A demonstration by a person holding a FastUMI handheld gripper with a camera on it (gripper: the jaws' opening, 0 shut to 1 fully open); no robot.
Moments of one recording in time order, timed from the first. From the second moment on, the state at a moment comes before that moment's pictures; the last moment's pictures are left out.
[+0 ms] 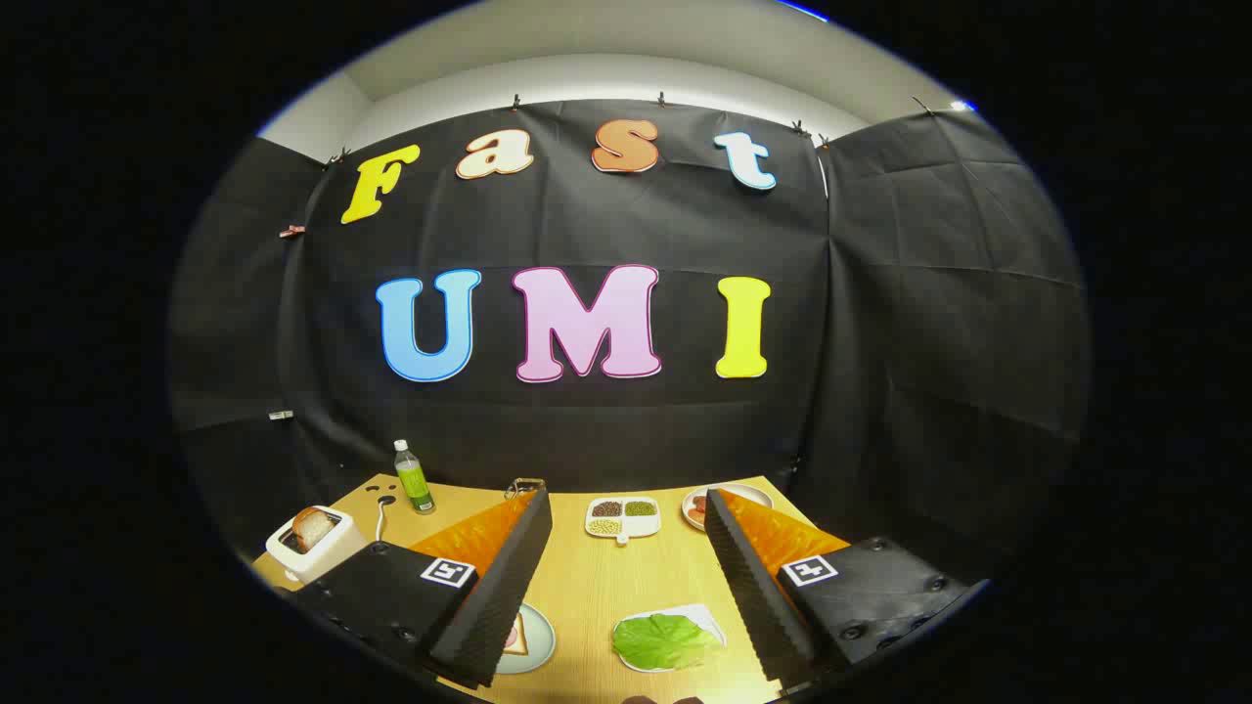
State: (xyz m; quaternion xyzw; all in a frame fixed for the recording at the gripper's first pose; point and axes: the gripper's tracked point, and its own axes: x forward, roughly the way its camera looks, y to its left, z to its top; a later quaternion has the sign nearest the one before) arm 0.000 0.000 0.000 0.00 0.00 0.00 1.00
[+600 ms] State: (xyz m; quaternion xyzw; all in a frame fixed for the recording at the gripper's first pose) arm 0.000 0.003 -0.007 0.00 0.01 0.01 1.00
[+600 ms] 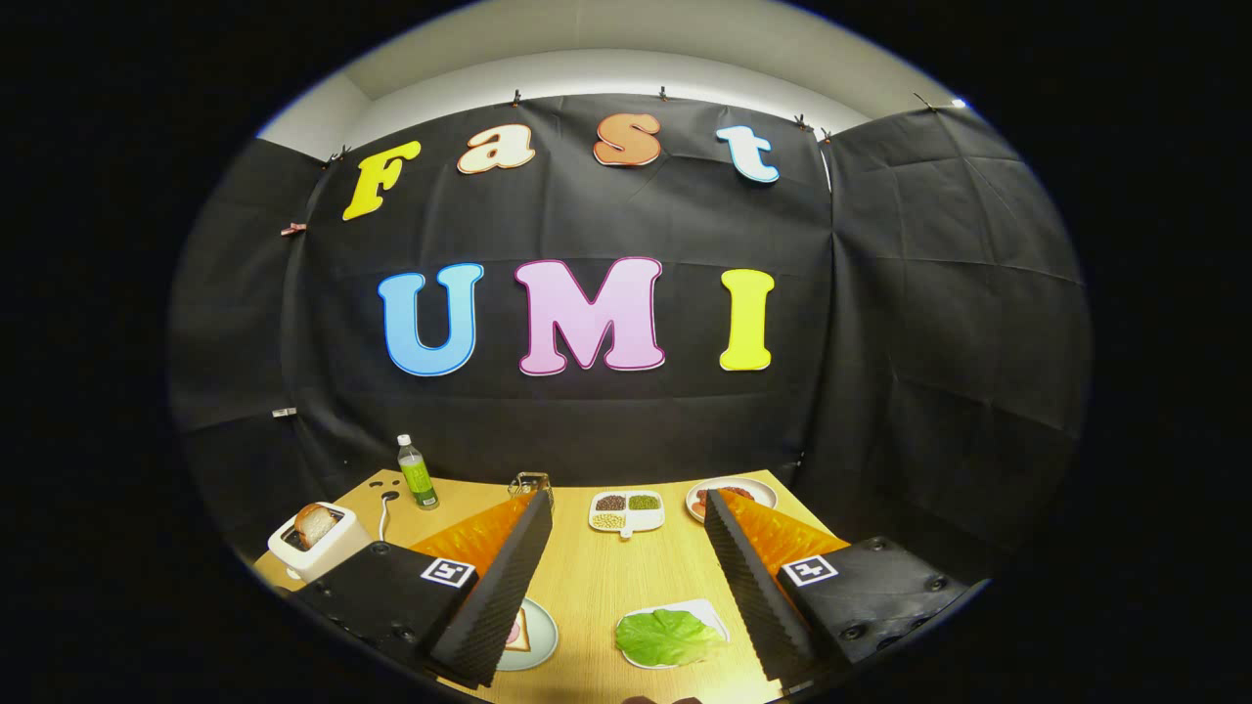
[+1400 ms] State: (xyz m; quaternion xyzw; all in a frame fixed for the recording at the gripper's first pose) arm 0.015 -0.025 -0.064 0.03 0.10 -0.01 0.99
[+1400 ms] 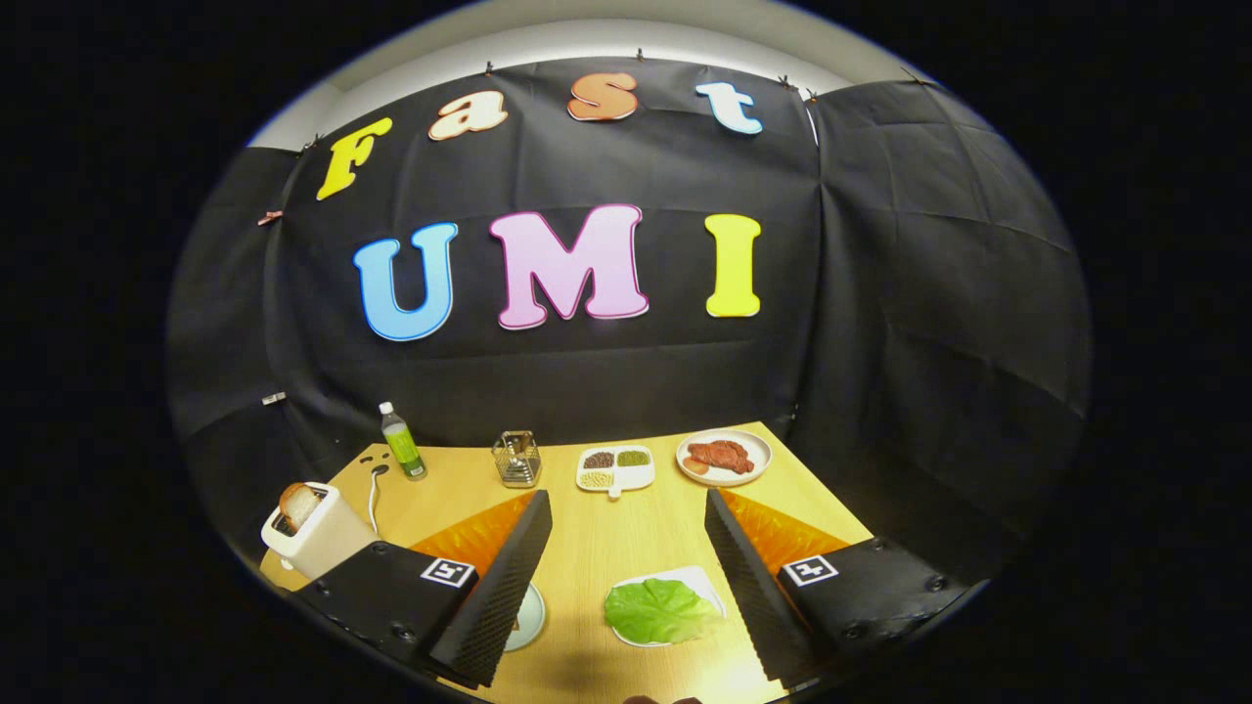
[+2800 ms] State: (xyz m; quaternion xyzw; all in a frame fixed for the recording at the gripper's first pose) arm 0.058 -0.059 -0.331 -0.04 0.40 0.06 0.91
